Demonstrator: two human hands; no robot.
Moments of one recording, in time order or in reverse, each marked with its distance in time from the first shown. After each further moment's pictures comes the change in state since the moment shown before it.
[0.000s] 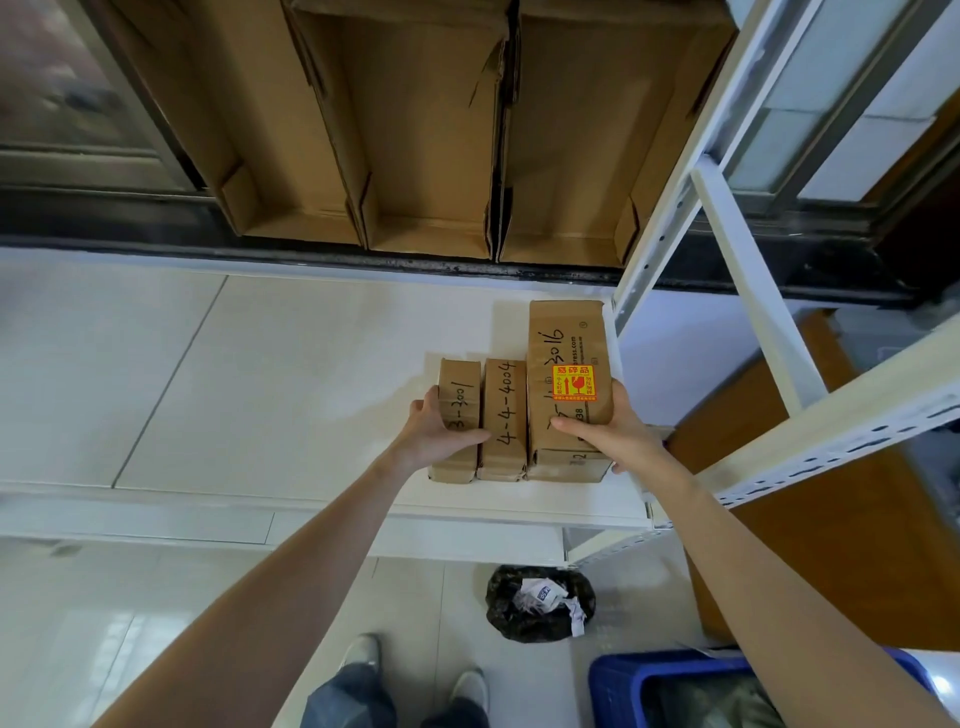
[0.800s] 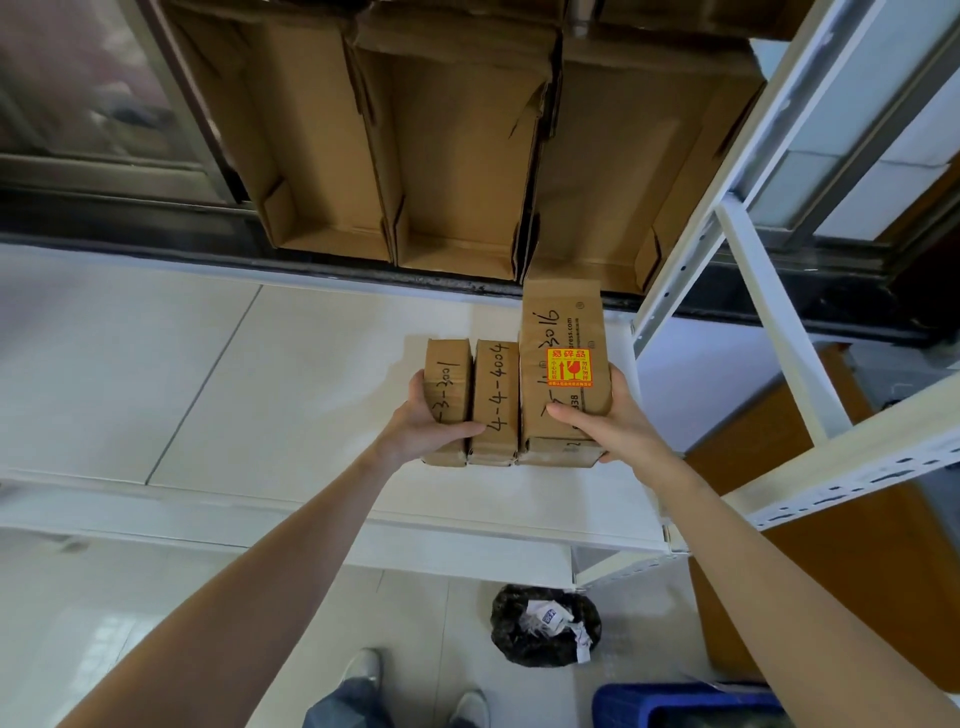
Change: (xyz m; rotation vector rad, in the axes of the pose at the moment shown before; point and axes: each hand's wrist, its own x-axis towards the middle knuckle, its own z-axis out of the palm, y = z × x) left_hand -0.013 -0.004 -0.051 -0.132 0.113 0.082; right_hand -0.015 -0.054 0.014 0.036 -0.004 -0.188
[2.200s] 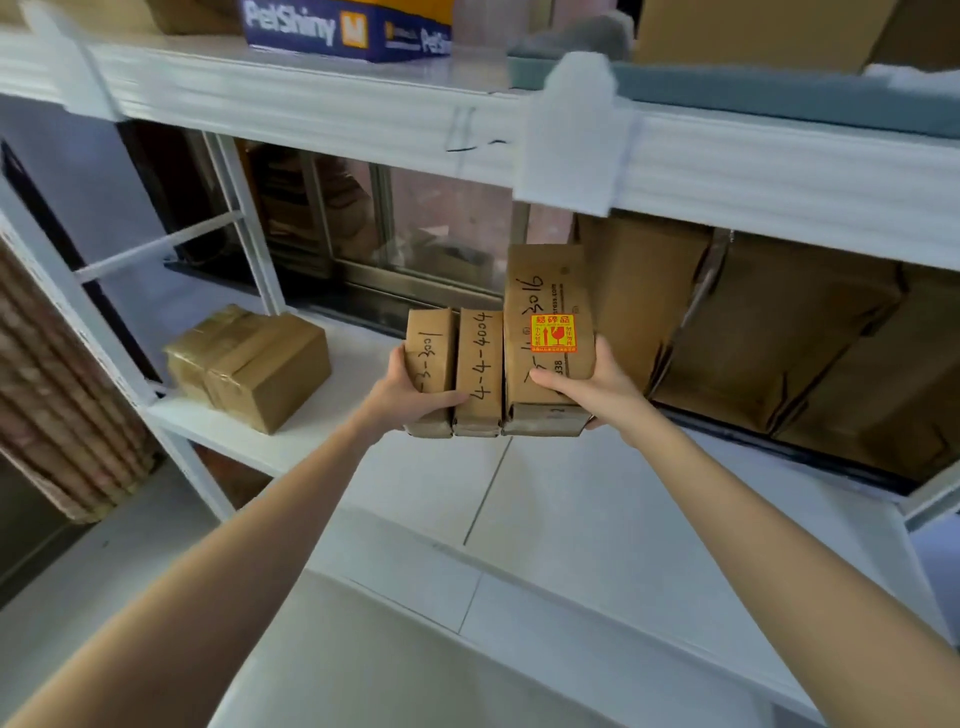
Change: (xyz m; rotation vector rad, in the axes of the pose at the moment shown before) left_hand -0.116 -0.098 -0.441 -0.124 0.393 0.131; right_hand -0.034 -0.334 0.327 -0.063 -0.176 -0.307
